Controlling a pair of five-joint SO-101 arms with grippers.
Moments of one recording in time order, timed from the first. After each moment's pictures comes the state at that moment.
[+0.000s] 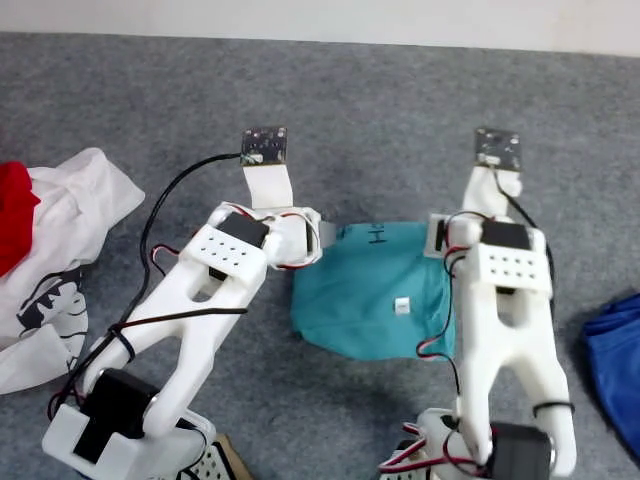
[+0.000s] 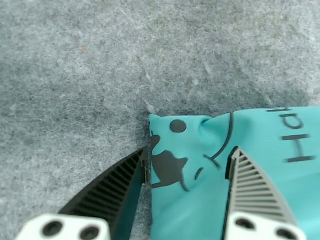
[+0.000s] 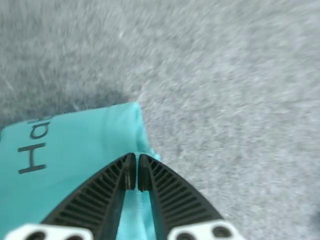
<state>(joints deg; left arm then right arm) 18.2 -10.1 34.5 44.6 28.1 2.5 -23.6 36.7 53.8 -0.6</state>
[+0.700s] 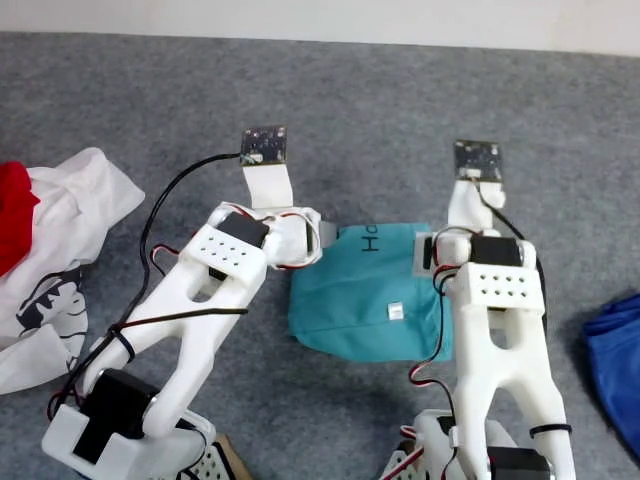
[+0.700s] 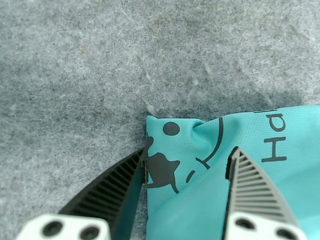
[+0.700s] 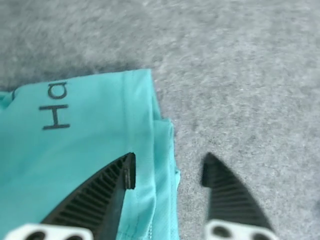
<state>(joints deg) 18.4 -10.1 34.5 44.6 28.1 -1.9 -28.9 41.0 58.7 2.3</state>
